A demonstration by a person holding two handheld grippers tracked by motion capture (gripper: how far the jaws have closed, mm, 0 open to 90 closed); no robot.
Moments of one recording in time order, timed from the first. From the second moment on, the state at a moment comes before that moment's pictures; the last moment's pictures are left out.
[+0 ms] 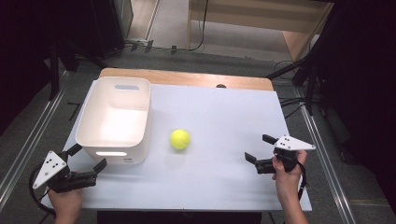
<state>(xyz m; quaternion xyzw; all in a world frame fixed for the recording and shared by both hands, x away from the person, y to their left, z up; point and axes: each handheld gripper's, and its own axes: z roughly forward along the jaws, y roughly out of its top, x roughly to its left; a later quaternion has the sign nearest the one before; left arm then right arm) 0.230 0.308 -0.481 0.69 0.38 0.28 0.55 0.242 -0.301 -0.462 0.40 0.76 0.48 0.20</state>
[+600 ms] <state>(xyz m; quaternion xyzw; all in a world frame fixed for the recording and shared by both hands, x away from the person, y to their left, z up) 0.230 0.308 -0.482 0.69 0.38 0.28 0.55 0.270 -0.247 -0.444 0.35 0.80 0.45 0.18</state>
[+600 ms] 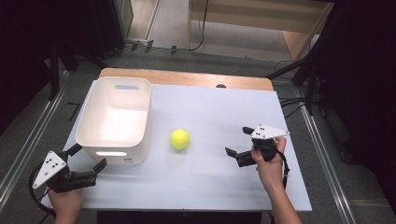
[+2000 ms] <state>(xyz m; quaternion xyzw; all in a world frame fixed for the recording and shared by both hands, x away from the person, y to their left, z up) 0.230 0.307 -0.482 0.69 0.37 0.28 0.55 0.312 -0.176 -0.443 0.31 0.85 0.42 0.13</state>
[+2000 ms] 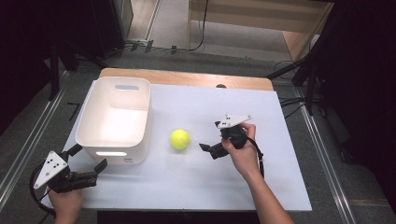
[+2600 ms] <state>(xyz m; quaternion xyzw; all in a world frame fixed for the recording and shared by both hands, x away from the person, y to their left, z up) 0.230 0.308 -0.482 0.69 0.37 0.28 0.55 0.325 -0.159 -0.434 0.30 0.86 0.41 0.12</state>
